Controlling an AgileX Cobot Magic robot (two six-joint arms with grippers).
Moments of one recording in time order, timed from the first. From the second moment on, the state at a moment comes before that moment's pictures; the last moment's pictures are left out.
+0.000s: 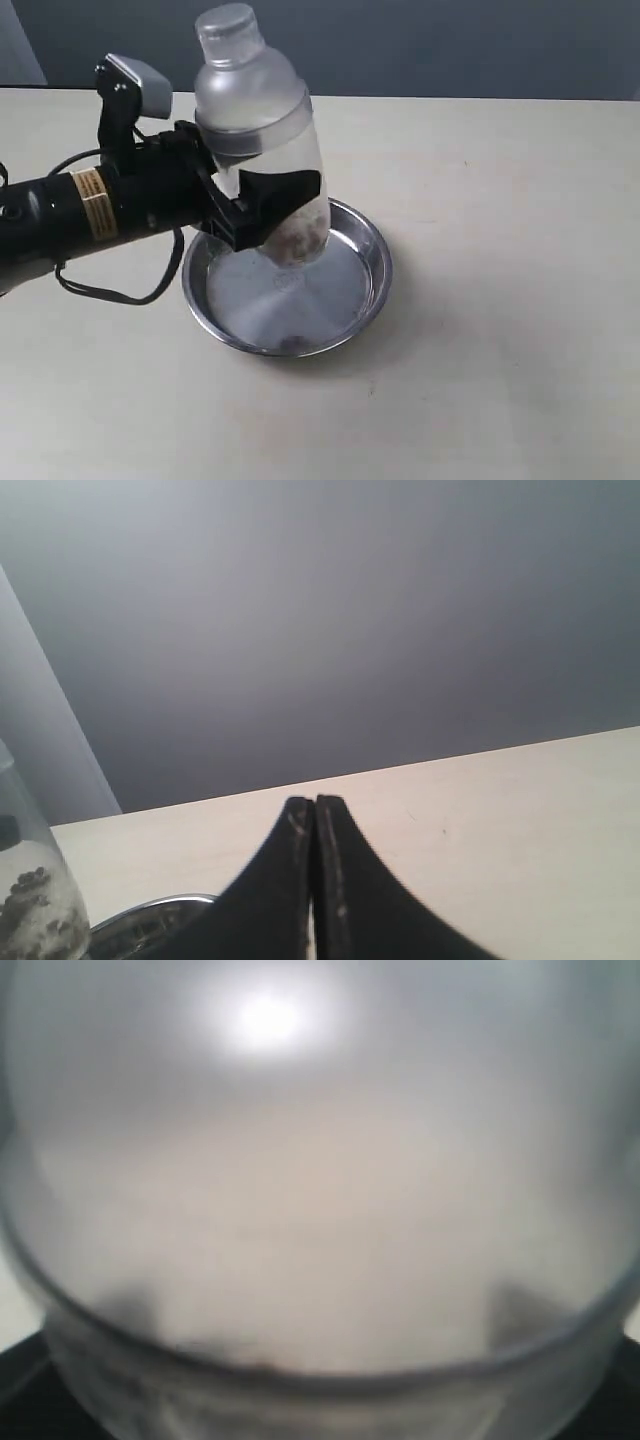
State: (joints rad) left arm -0.28 1.55 -0.56 0.74 -0.87 -0.65; right arm 0.26 0.04 0.00 1.16 -0.03 -0.85
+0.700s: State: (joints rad) left arm -0.20 1.57 -0.60 0.82 -1.12 -0.71; right arm 0.26 0.04 0.00 1.16 -0.03 -0.85
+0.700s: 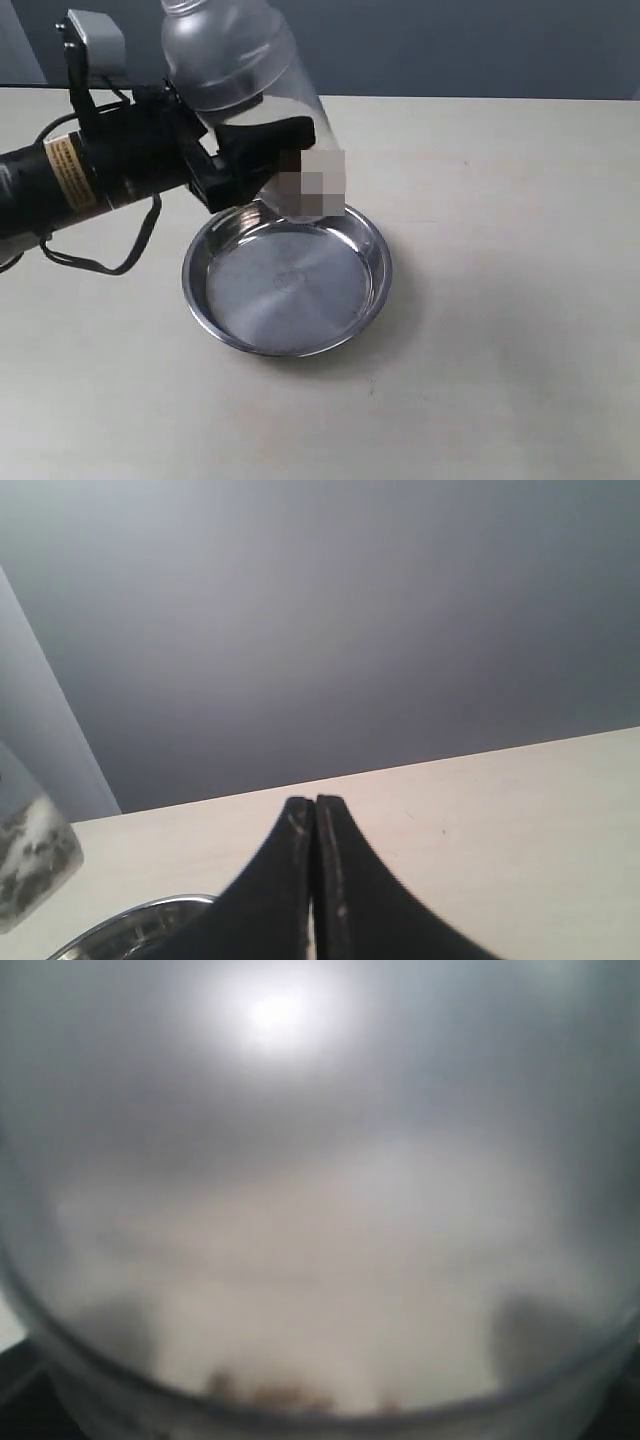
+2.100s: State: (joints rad) left arm -0.33 1.60 -0.57 0.72 -0.66 -0.62; right arm 0.26 0.04 0.00 1.16 -0.03 -0.85
